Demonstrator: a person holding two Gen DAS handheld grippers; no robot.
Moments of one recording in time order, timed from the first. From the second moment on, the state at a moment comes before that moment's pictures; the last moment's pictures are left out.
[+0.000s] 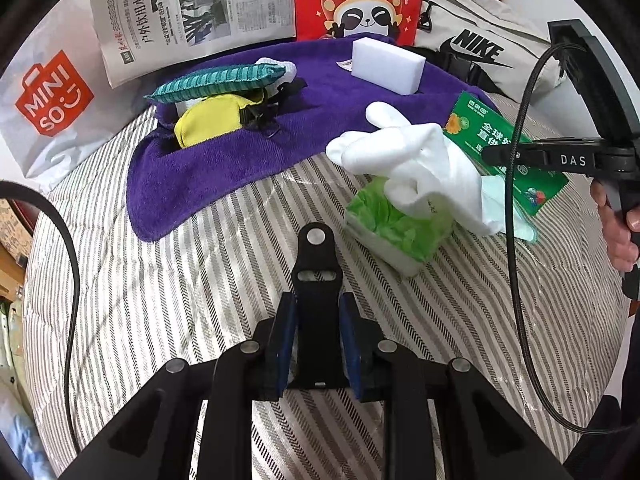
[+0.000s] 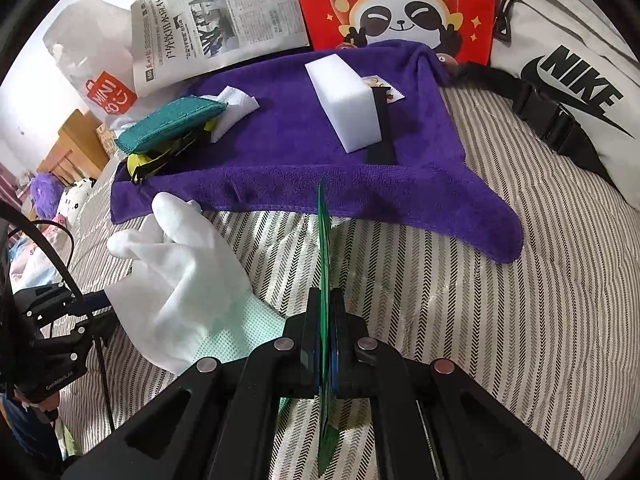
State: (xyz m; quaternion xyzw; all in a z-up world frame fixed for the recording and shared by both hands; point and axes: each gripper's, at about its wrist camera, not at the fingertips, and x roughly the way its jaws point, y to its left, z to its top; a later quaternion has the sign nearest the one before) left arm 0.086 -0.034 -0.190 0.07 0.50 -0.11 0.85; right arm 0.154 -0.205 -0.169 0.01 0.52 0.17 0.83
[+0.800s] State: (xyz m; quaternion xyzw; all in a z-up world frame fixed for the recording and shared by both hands) left arm 0.088 -0.024 -0.166 0.03 0.48 -0.12 0.87; right arm 0.147 -0.204 -0.132 0.02 0.49 0.20 0.85
